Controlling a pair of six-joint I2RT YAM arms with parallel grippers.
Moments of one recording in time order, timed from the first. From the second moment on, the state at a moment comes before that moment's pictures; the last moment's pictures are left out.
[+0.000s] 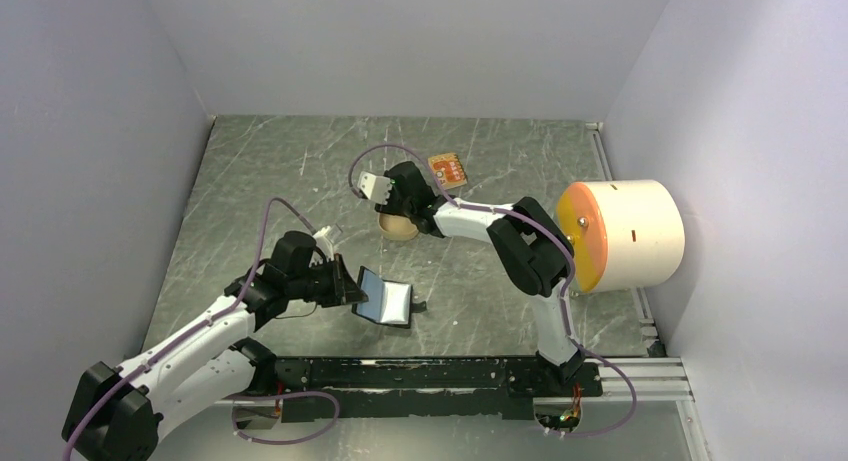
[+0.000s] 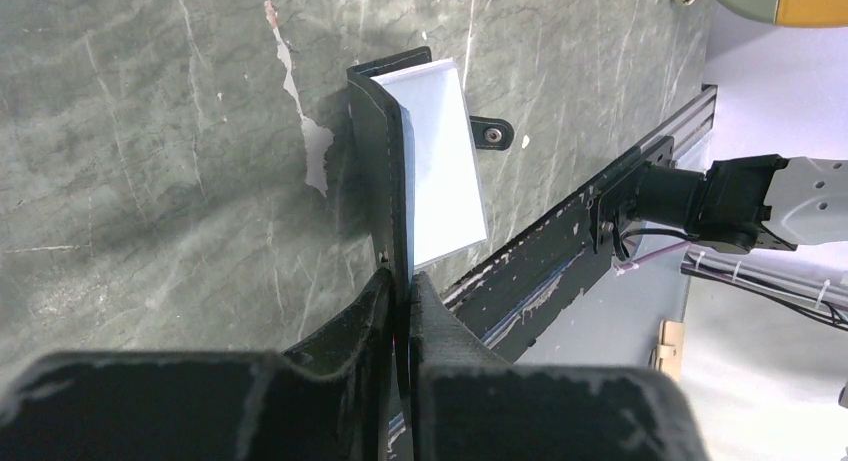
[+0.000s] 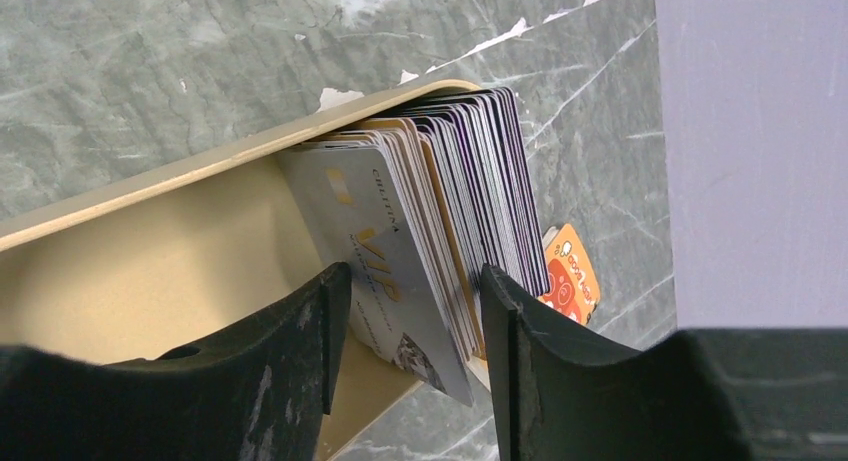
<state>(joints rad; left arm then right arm) -0.56 0.87 0.43 -0.28 0.40 -0.75 0.74 2.08 1.33 0.15 0.18 -0.83</state>
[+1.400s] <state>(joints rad) -0.56 0.86 0.40 -0.26 0.40 -0.77 0.71 2.06 1.41 0.03 0.09 -0.76</state>
